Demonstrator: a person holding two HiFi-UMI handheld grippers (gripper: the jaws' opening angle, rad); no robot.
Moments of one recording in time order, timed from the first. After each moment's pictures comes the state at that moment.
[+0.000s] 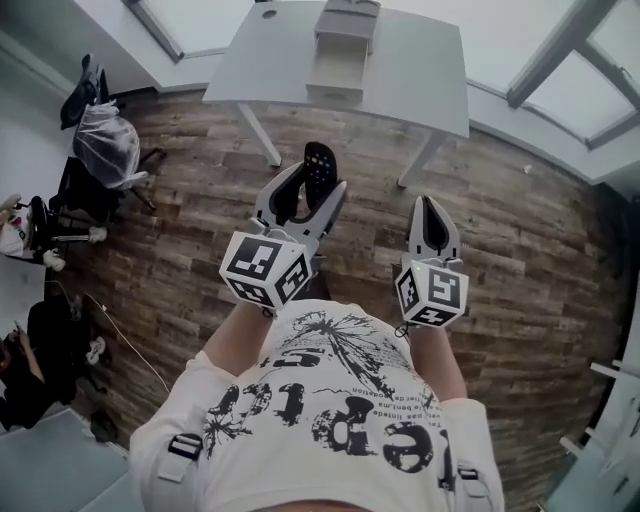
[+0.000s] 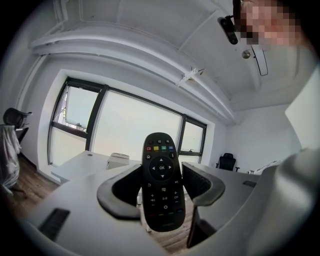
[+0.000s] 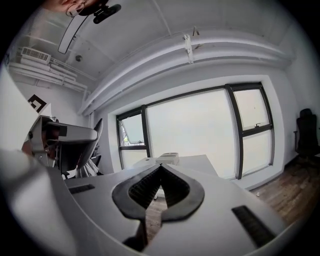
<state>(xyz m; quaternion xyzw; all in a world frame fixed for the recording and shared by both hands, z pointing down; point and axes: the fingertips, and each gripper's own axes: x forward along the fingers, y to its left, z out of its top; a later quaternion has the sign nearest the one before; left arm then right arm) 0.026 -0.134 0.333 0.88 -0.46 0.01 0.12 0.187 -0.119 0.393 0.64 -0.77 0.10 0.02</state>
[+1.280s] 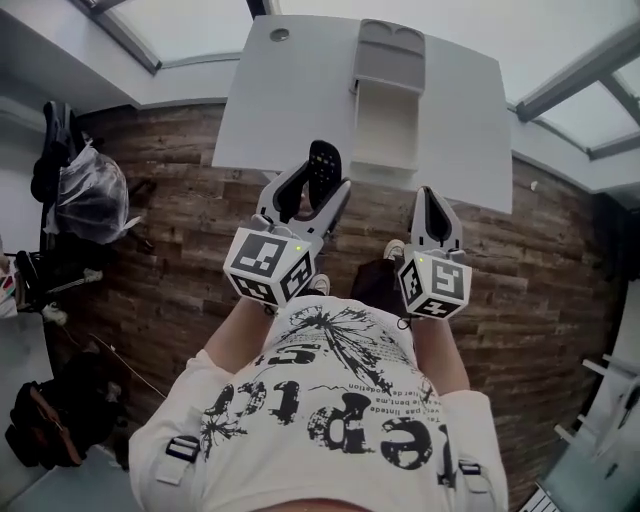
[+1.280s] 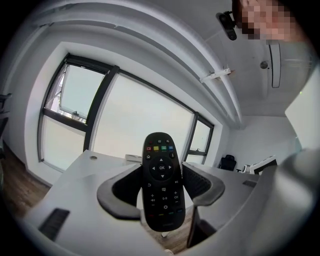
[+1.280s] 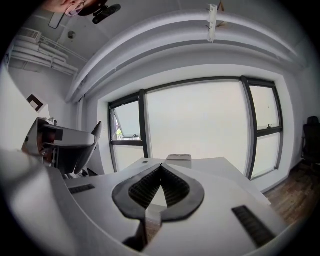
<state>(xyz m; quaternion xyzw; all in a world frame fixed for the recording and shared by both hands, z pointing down) -0.117 -0.430 0.359 0.89 -0.42 0.02 0.17 0.041 -0.413 0.399 0.65 -0.75 0.11 0.06</state>
